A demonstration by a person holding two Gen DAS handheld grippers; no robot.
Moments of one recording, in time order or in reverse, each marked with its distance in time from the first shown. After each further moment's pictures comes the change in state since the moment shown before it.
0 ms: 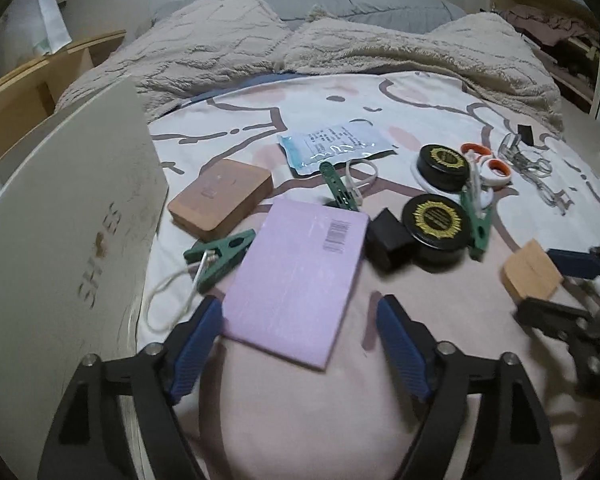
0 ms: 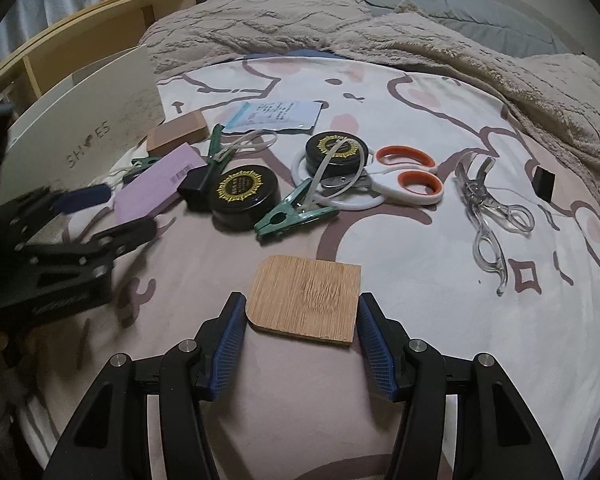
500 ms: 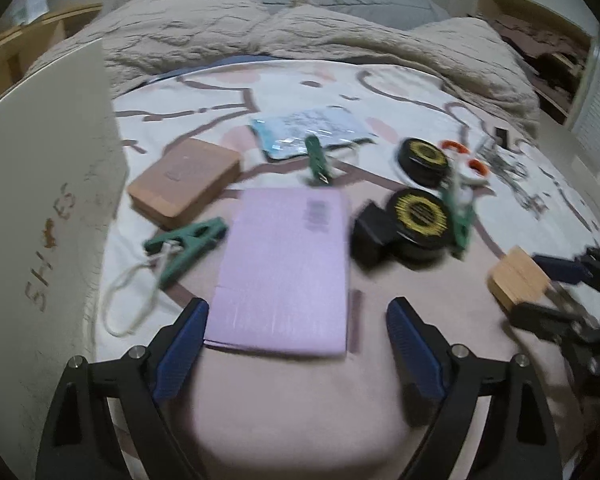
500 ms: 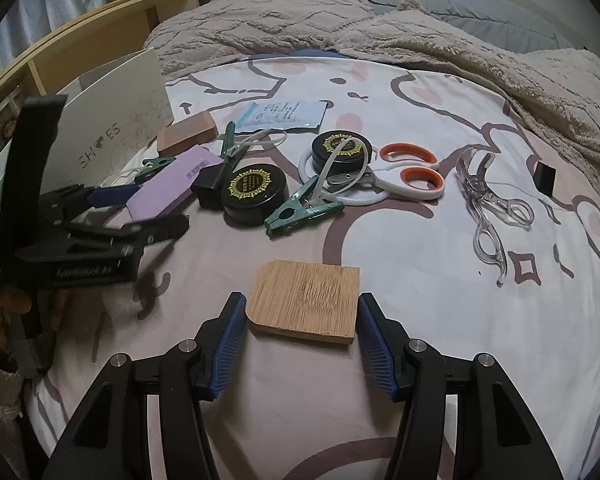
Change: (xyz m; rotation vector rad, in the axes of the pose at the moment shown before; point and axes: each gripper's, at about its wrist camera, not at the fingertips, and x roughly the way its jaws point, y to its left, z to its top) left arm 0.004 0.004 -0.004 -0.027 0.049 -0.200; right arm -0.007 -0.002 -0.001 0.014 0.006 0.019
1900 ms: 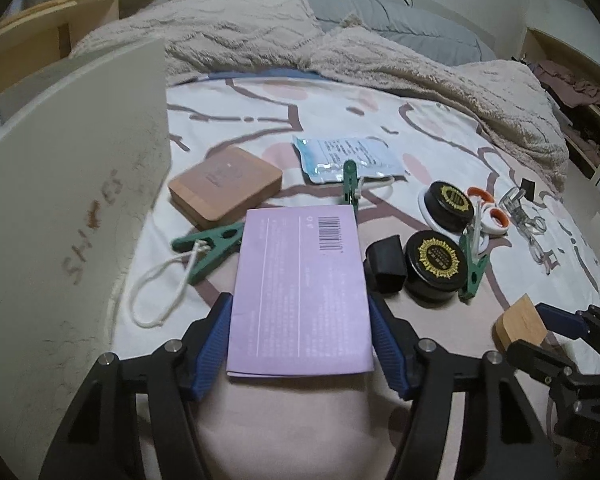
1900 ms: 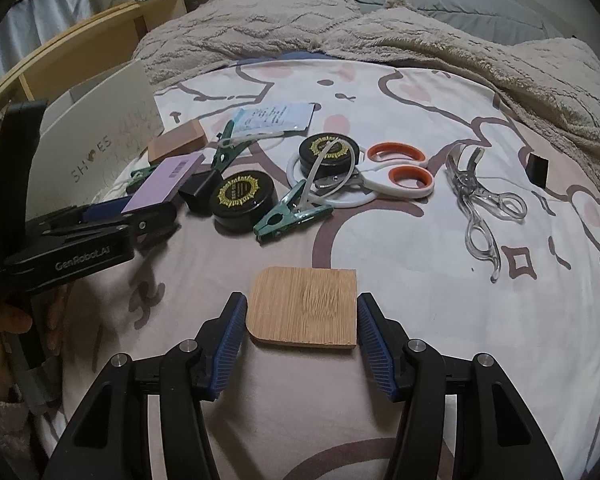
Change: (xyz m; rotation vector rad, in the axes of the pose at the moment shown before) left arm -0.016 0.014 0.008 -0.178 -0.077 0.105; right arm -0.002 -0.005 0.002 0.045 -0.019 -0.003
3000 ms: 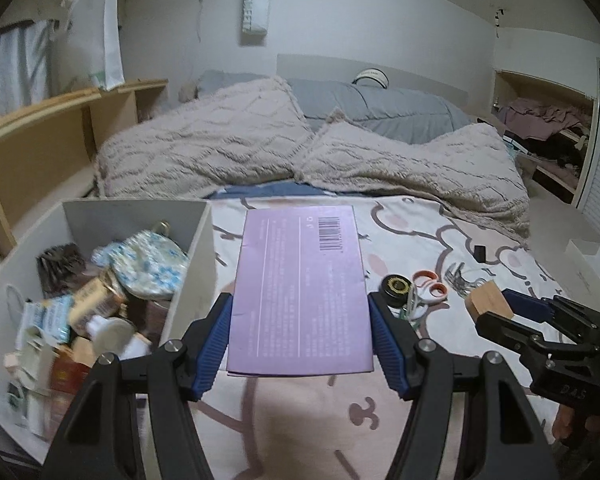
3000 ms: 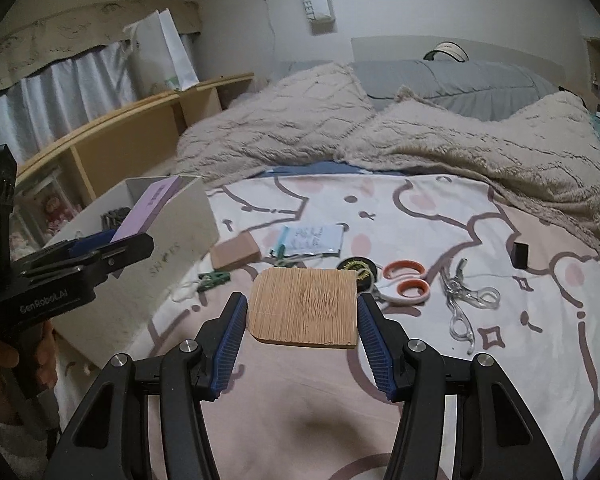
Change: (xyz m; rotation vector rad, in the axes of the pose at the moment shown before) left arm -0.136 -0.005 0.024 0.063 -0.281 0.030; right arm -0.085 0.012 0.021 0.000 -0.325 0.113
